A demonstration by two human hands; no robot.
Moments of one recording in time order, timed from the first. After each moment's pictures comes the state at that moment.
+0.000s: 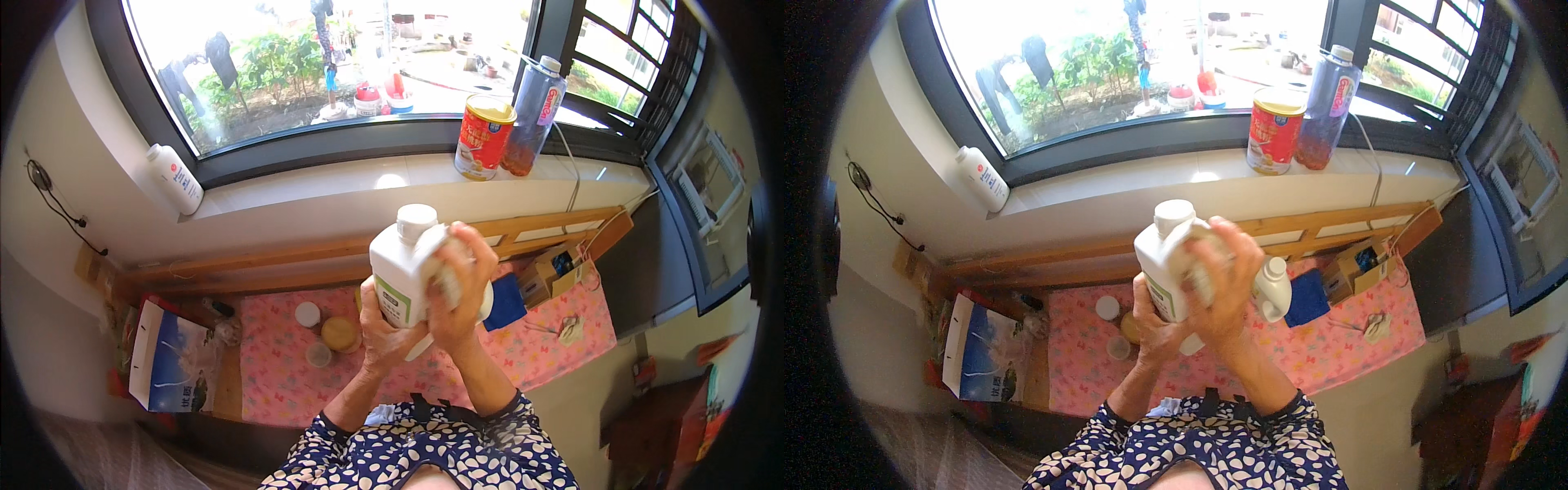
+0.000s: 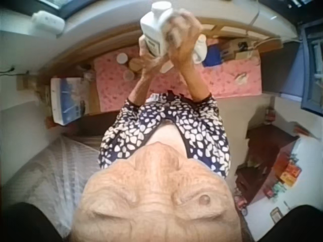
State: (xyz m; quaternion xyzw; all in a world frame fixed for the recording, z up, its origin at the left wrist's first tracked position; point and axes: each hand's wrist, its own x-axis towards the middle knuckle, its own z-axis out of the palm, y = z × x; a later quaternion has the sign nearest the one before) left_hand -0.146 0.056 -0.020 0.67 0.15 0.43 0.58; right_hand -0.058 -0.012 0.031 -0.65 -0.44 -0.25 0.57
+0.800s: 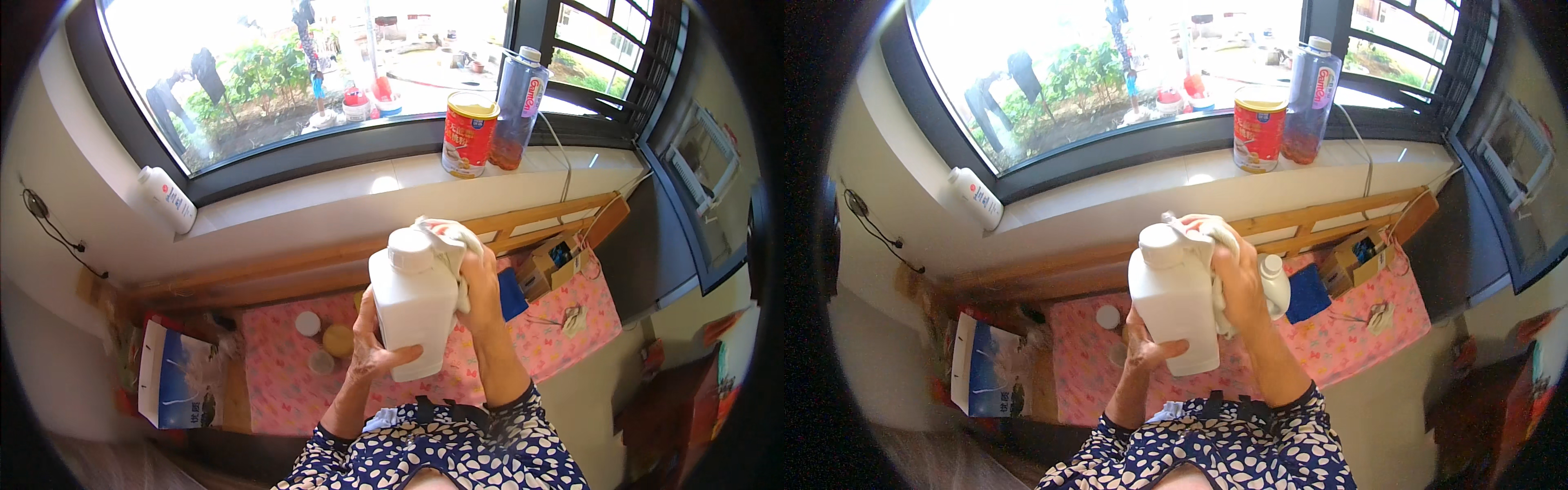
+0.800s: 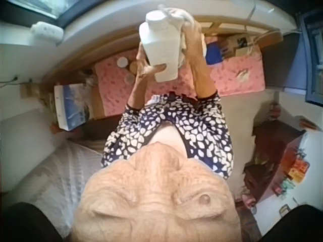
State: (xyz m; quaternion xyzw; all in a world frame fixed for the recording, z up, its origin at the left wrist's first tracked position) left_hand -0.165 0.067 -0.015 0.63 0.07 0.26 0.73; right_hand -0.025 -0.030 0.040 -0.60 -0.44 0.02 0.67
